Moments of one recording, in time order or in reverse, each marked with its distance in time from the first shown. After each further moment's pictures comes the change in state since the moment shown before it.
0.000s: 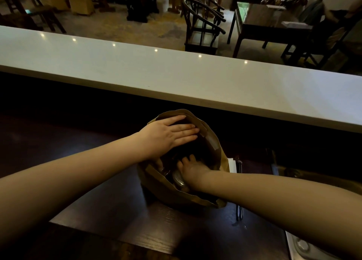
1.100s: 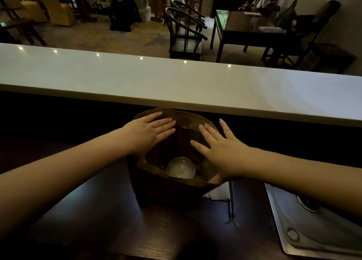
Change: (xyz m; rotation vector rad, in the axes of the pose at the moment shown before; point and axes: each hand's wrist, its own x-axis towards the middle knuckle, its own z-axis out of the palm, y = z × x) left_hand -0.003 -0.015 -0.022 0.039 -0.203 -0.100; right_hand -0.117 0.064 -0.068 -0.235 0.139 0.052
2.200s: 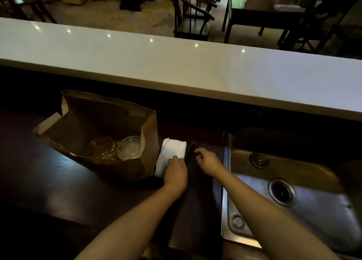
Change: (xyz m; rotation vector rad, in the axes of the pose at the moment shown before) left_hand 0.169 0.282 -0.018 -0.875 -0.003 -0.668; right_hand 0.035 0.060 0.260 1.249 0.151 0.350
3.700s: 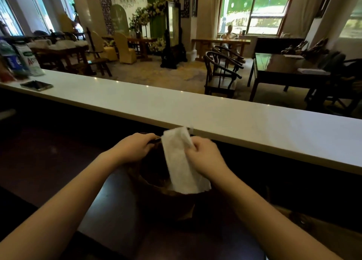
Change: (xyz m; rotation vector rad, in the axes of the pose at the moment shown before) left_hand -0.049 -0.211 -0.253 -0.133 0.227 0.113; right_hand -0.100 -0.271 -0.061 0.205 0.137 -0.430
